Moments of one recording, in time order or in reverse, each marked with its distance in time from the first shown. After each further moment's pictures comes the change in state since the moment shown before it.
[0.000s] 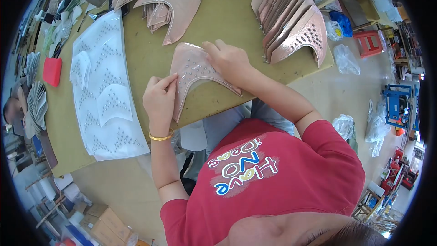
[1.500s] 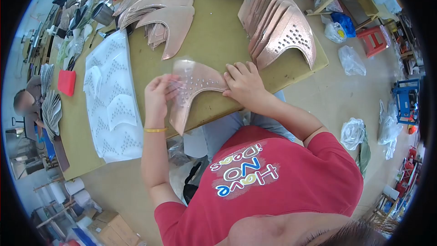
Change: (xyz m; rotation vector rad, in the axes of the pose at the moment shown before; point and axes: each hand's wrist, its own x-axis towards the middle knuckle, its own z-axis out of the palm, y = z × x) left_hand 0.028 0.013 0.004 -0.919 -0.190 -0.437; right_hand -0.074 0.014 -0.045 -0.303 0.008 -0.167
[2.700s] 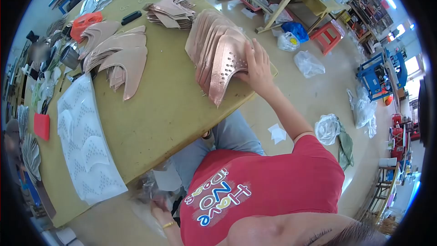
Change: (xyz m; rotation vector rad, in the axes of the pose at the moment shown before) left_hand -0.227 -0.262 -0.133 -0.515 0.731 -0.455; right_hand -0.055 0.145 -0.070 -0.188 0.414 0.347
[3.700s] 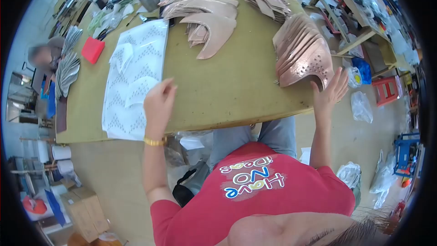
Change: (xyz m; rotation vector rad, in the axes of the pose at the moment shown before) left_hand -0.104 0.213 0.249 1.086 -0.235 1.470; right_hand -0.011 -0.032 0.004 -0.114 0.089 0.243
